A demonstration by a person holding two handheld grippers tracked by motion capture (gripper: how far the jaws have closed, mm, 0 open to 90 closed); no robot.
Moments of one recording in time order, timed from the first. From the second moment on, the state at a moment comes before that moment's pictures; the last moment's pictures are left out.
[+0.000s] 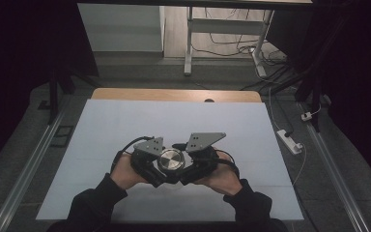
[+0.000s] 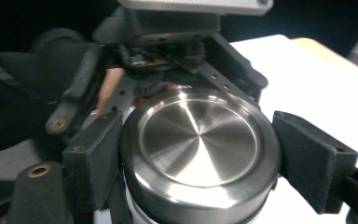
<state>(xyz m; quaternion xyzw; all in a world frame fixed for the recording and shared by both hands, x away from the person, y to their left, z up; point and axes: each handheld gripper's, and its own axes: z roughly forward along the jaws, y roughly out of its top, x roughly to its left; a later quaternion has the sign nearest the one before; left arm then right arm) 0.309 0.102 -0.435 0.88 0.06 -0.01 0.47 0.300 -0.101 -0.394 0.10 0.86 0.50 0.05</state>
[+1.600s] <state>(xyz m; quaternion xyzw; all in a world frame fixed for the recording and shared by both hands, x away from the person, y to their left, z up) 0.311 0.100 -0.443 0.89 0.06 0.00 0.45 0.304 -0.112 -0.386 0.09 0.84 0.54 0.02</state>
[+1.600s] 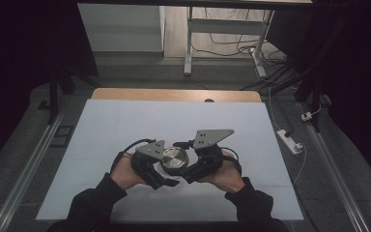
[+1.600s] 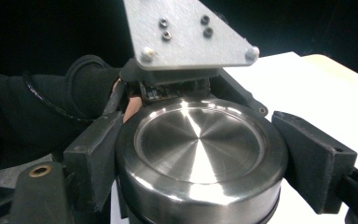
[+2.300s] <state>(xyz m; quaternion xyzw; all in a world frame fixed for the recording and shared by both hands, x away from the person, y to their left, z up) 0.328 0.111 -0.452 0.89 0.13 0.03 0.44 0.298 -0.113 -0.389 0.10 0.84 0.53 0.04</state>
